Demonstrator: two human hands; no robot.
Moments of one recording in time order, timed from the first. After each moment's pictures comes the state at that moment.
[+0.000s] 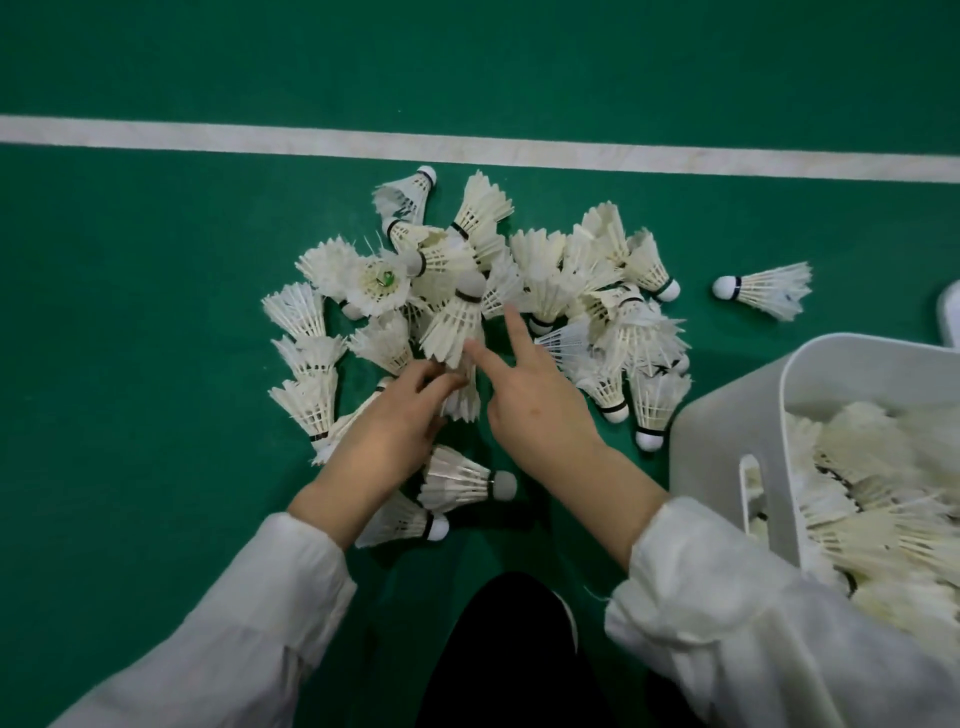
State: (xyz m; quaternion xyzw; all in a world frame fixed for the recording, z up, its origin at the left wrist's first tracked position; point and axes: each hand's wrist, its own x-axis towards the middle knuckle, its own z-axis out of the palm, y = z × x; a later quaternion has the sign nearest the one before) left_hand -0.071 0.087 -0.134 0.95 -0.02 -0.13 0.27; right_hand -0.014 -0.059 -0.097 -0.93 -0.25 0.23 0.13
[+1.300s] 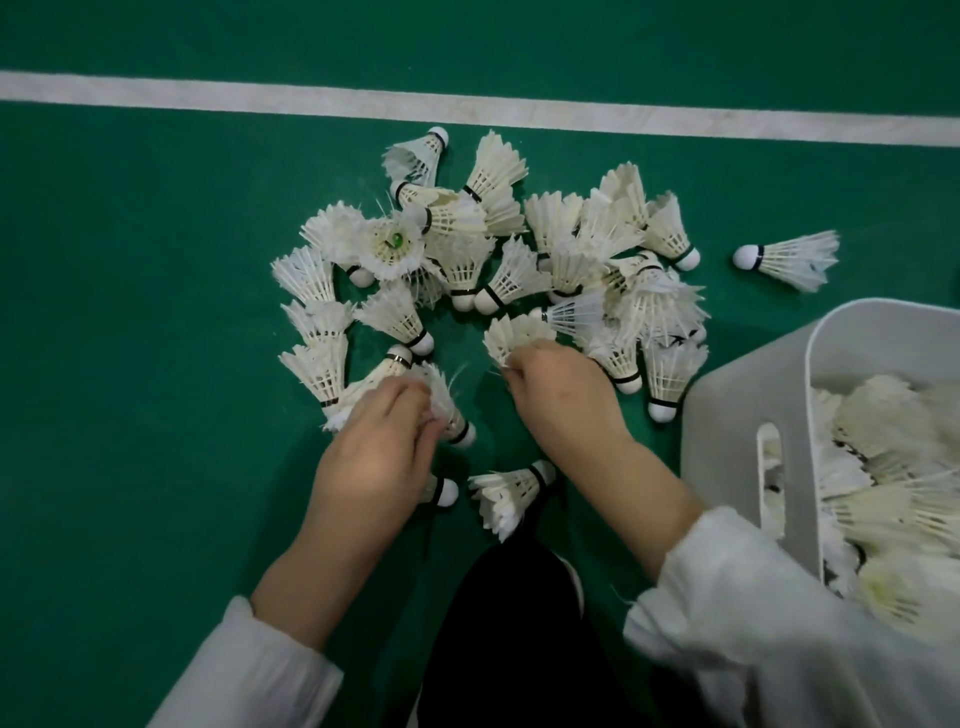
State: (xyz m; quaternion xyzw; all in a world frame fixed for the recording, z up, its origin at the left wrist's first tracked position) left_hand -0.128 0.073 -0.086 0.96 0.11 -0.03 0.25; right_hand -0.028 -0.065 -0.108 -0.95 -0.21 0.19 0.13
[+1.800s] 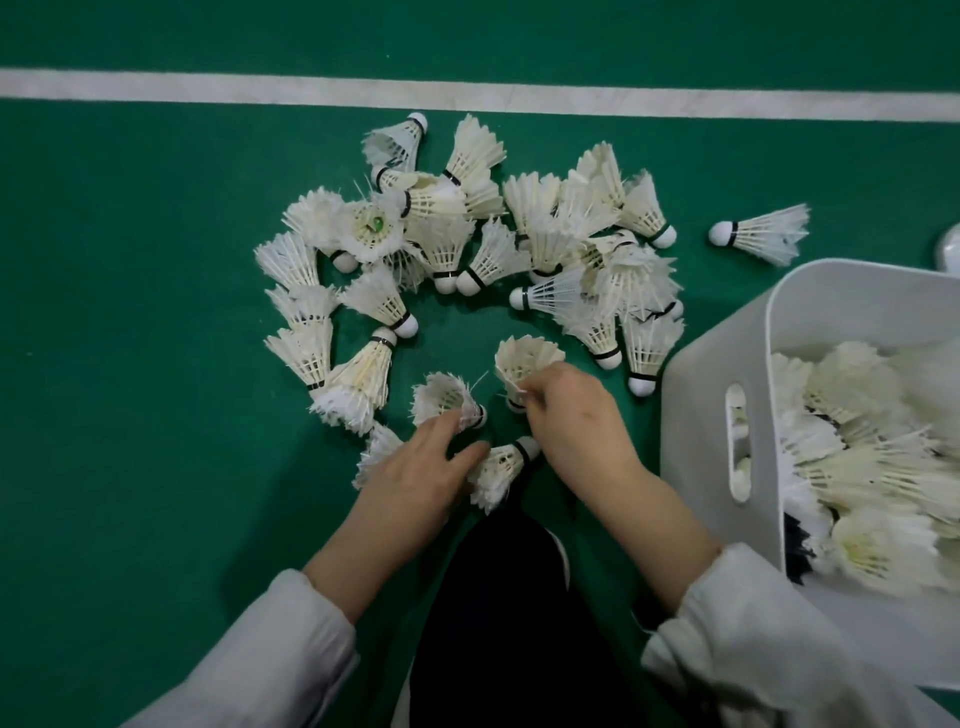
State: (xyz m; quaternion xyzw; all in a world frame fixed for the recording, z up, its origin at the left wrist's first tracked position) left_hand -0.155 0.049 -0.126 0.97 -0.10 -0.18 0.10; right_hand -0.061 -0.099 -0.099 -0.94 -0.11 0.24 0.23
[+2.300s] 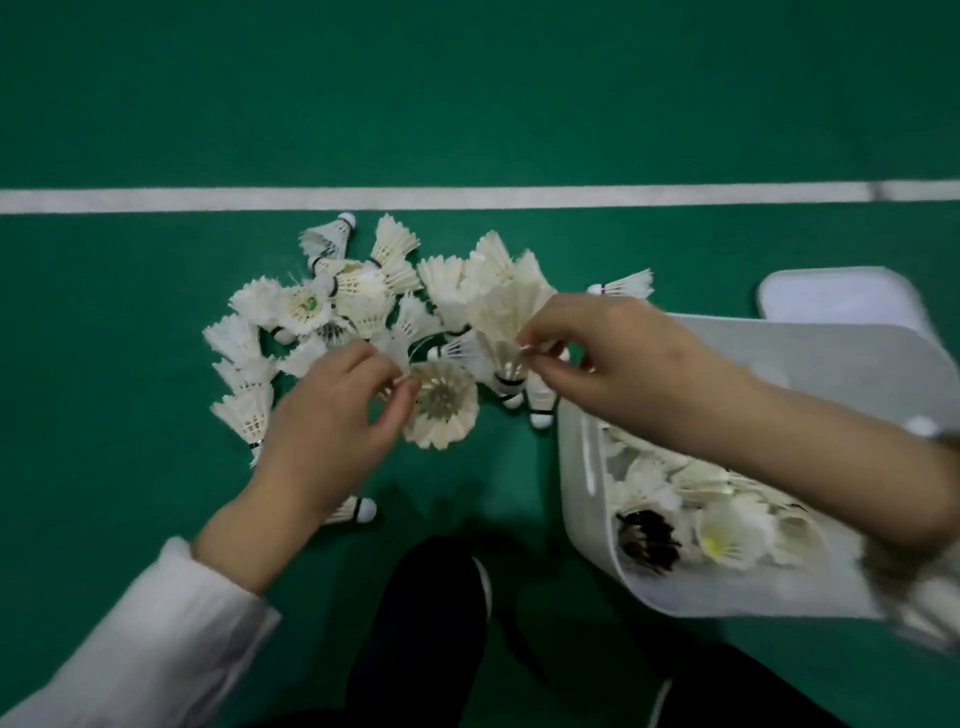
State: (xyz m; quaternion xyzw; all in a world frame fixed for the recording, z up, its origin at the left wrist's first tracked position) left_hand -0.092 0.028 -0.012 0.97 -0.02 0.04 0.25; right_hand -0.021 -0.183 0.079 -0.92 -0.30 0.17 0.21
